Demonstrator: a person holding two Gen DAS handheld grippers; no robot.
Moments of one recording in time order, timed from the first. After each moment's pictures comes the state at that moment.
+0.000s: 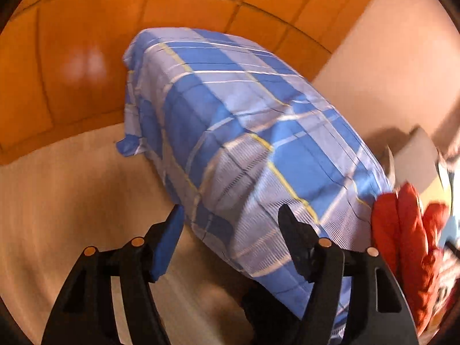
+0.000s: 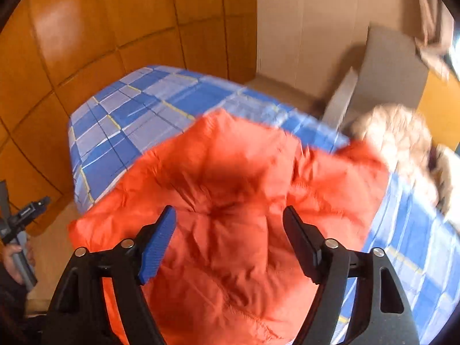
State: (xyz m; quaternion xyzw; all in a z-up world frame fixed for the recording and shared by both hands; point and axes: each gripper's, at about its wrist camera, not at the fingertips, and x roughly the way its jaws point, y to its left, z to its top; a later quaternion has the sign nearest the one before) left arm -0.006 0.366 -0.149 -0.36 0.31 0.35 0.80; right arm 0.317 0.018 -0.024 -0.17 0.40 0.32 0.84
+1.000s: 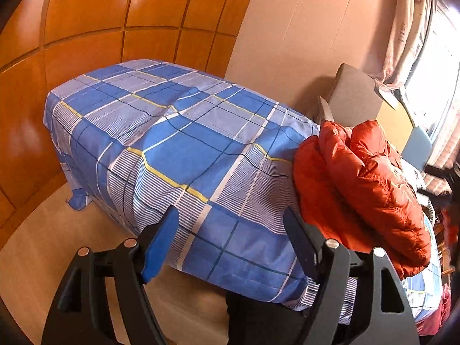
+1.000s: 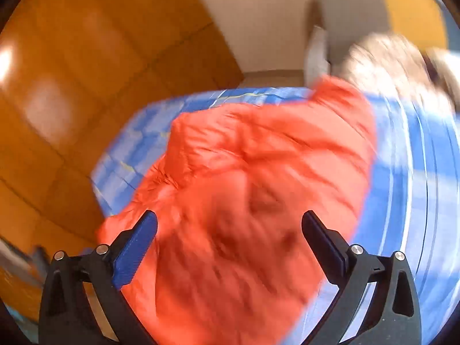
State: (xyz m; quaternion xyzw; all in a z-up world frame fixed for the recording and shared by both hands) left arm 0.044 0.273 -0.099 -0.23 0.32 0.21 0.89; right arm 0.315 -0.119 -0.050 0.13 0.46 0.30 0.83
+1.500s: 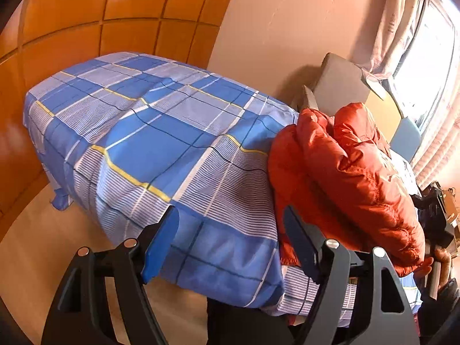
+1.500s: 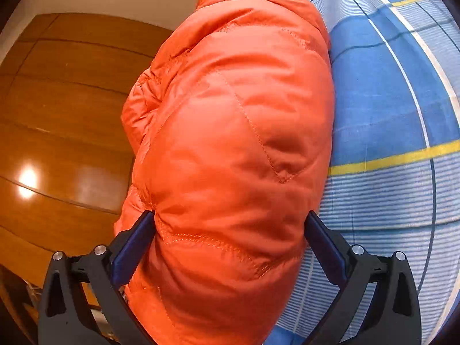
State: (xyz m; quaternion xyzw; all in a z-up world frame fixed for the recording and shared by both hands) left arm 0.083 0.258 -0.106 -0.24 0.34 0.16 0.89; right arm 0.319 -0.131 -0.155 0.33 0.50 0.32 0.73
